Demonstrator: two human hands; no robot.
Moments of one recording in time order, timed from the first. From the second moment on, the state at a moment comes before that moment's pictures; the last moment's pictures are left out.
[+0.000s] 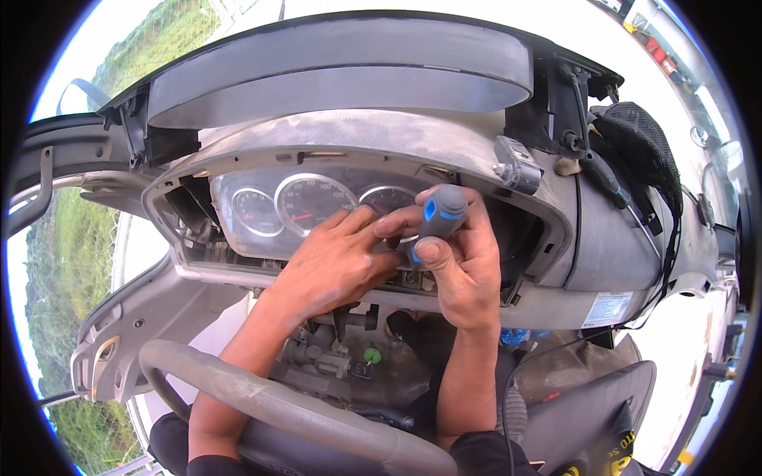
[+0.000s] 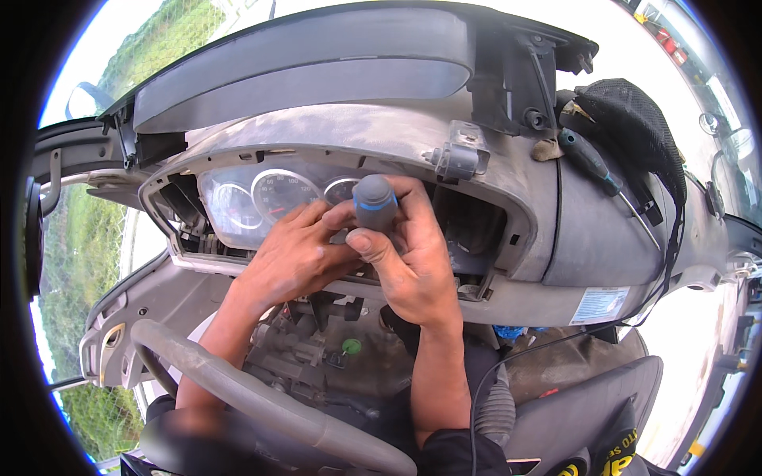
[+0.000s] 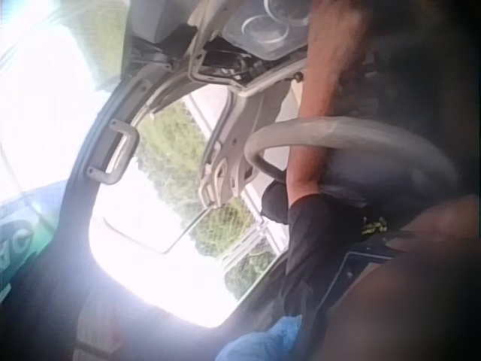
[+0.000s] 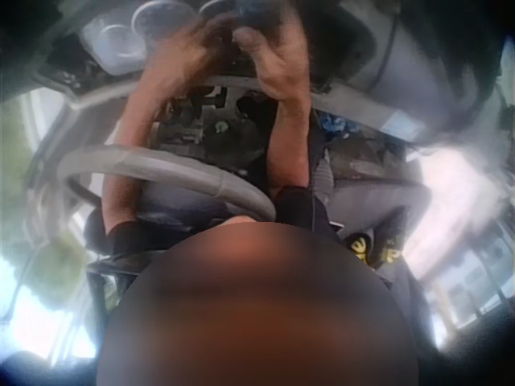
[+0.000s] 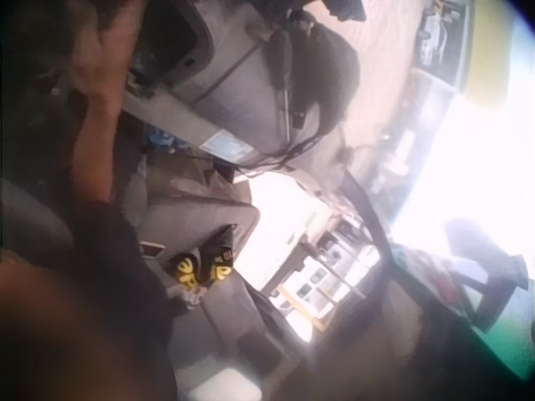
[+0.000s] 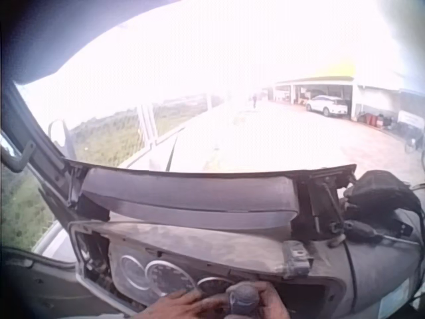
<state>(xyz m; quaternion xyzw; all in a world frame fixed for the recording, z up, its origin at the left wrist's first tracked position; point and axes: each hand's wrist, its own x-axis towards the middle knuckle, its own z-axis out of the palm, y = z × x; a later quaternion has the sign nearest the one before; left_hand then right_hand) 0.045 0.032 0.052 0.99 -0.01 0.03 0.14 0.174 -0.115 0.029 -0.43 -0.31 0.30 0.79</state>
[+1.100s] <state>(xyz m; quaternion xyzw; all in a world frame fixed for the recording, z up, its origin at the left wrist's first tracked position) 0.067 0.043 0.018 0.98 -0.09 0.06 0.15 0.189 -0.121 0.033 -0.44 -0.54 0.04 0.71</state>
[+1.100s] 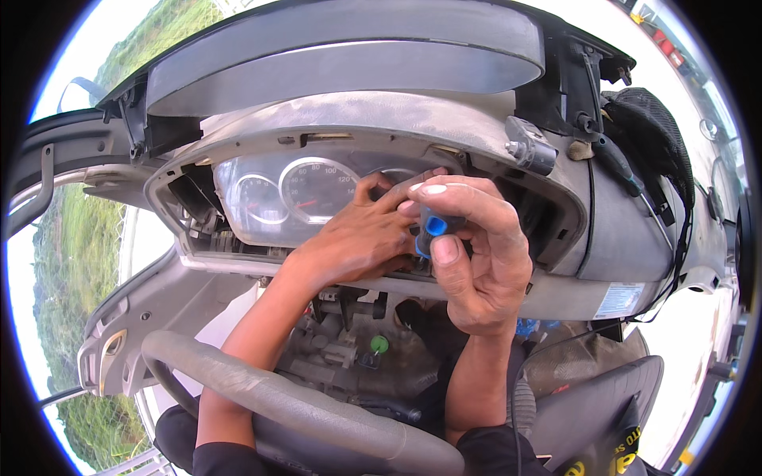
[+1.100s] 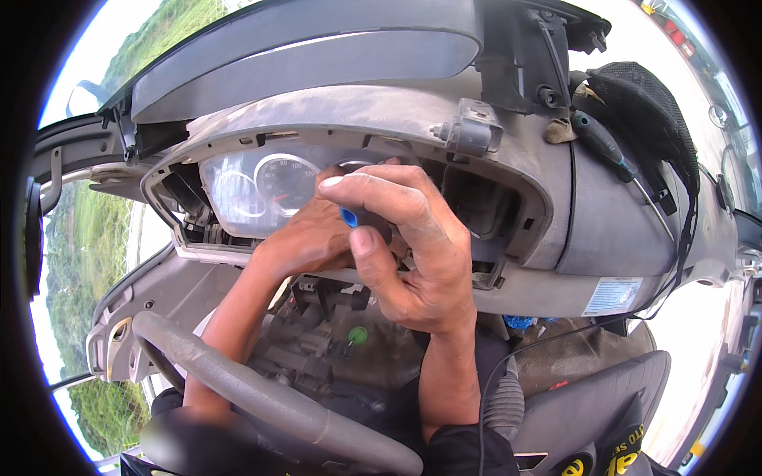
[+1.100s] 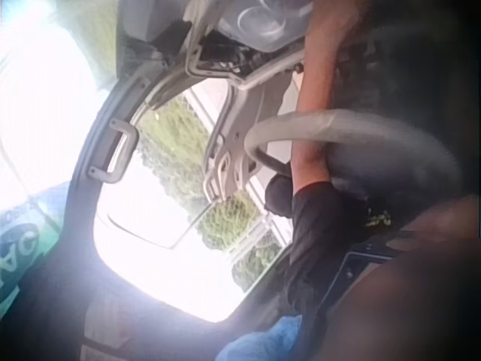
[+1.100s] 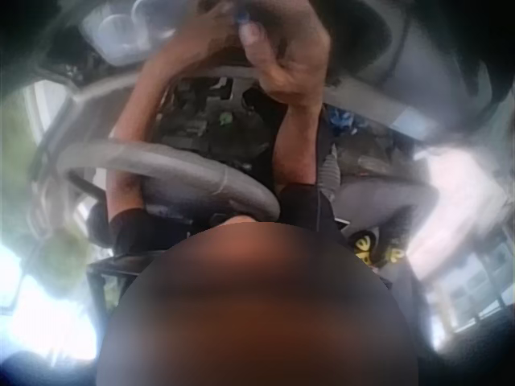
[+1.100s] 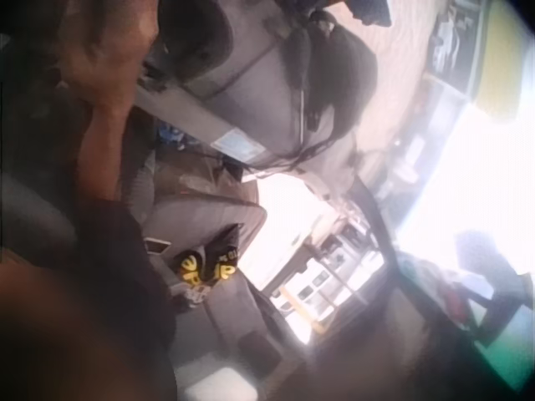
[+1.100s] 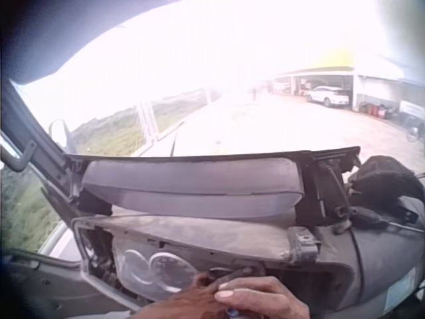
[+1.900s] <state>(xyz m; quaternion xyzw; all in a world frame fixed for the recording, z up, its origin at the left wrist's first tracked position) 0.070 0.038 0.015 0.98 -0.09 0.07 0.15 0.177 -0.126 0.043 -0.49 -0.49 0.03 0.71</state>
